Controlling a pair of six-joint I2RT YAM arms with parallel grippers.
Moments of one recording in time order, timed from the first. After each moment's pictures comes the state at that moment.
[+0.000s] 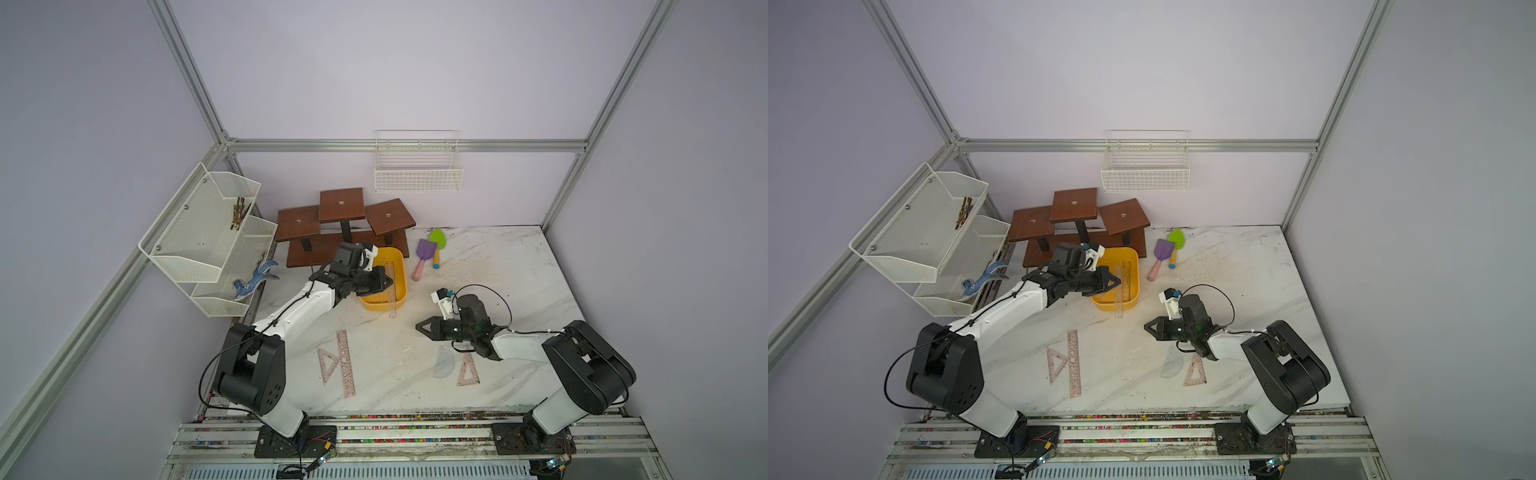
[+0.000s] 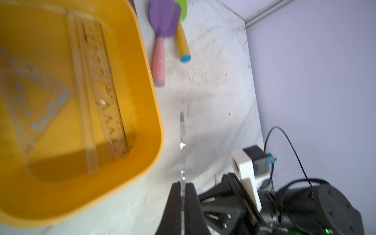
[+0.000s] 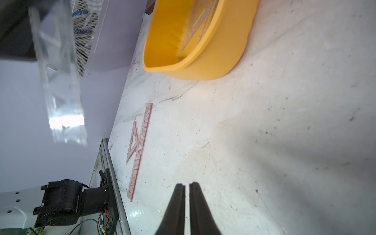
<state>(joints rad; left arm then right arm) -0.35 1.66 1.29 -0.34 0.46 -0.56 0.52 1.60 0.59 0.45 -0.58 0.64</state>
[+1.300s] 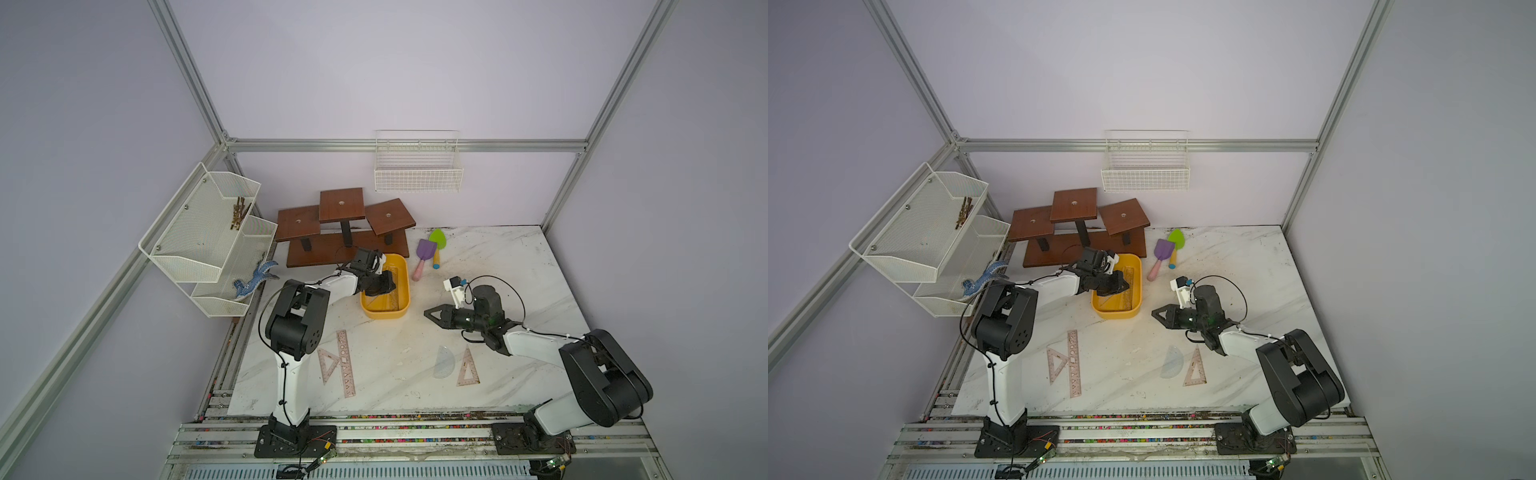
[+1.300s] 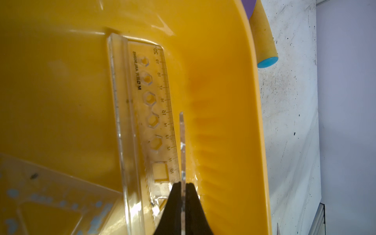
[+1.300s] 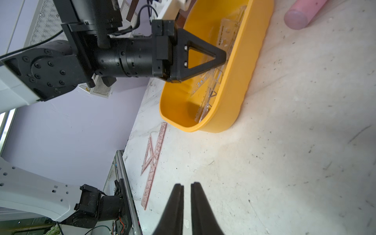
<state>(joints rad) -0.36 2.06 1.37 -0.20 0.41 -0.51 0.41 1.51 0.59 0.45 -0.67 0.64</state>
